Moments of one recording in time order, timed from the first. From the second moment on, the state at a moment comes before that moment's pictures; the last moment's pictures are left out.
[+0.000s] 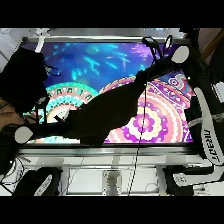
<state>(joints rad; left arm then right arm) -0.19 -0.57 0.55 1.33 -1.08 -1.68 0.21 -1.51 1.68 -1.19 1.30 1.25</state>
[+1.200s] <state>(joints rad) -0.08 -0.60 0.48 1.20 -0.96 -1.87 -0.19 -1.08 0.97 -0.94 1.46 1.21</state>
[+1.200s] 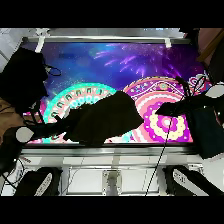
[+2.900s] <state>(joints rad) -0.07 -0.61 0.48 1.18 -0.95 -1.85 -0.18 -1.07 1.45 -0.83 1.49 1.14</state>
